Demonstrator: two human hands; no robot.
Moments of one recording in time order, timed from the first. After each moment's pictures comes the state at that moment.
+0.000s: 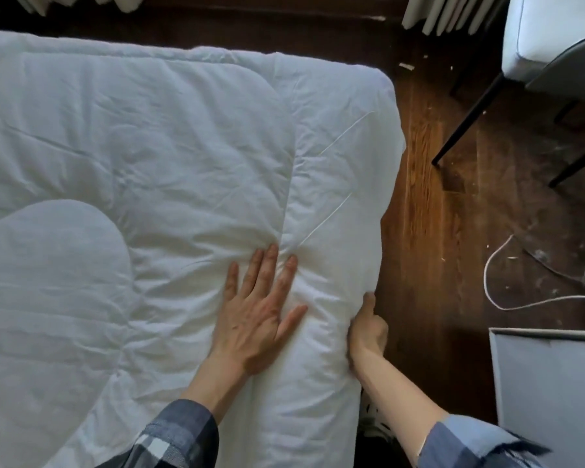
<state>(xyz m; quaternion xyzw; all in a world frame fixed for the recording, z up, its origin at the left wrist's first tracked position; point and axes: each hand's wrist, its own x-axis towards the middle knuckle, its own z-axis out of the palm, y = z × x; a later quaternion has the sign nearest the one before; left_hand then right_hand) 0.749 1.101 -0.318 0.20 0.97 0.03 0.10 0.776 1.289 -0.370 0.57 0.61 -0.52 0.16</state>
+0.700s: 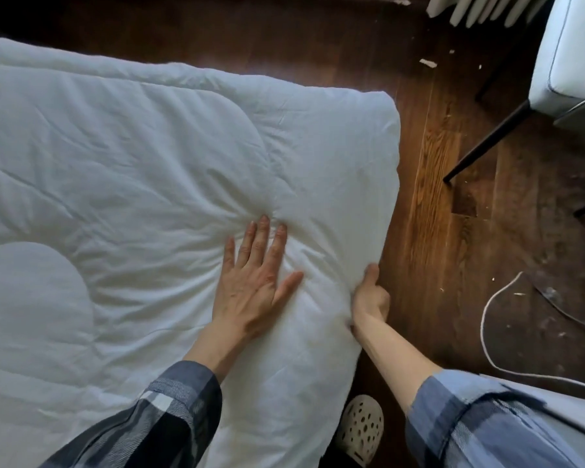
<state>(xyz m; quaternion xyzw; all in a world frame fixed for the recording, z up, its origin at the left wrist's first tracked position) 0.612 1.173 -0.314 0.12 0.98 0.05 0.12 0.626 1.367 -0.380 0.59 0.57 -0.55 0.17</state>
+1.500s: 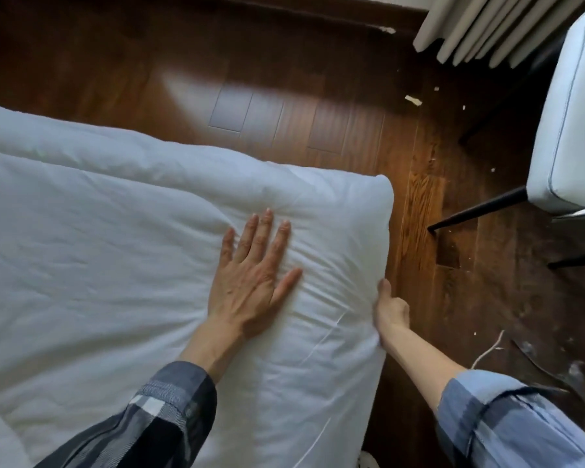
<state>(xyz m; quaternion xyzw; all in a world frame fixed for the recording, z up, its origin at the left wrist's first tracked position) 0.407 1.190 -0.318 0.17 0.98 0.07 0.12 0.458 1.433 -0.401 0.59 0.64 -0.44 0.21</state>
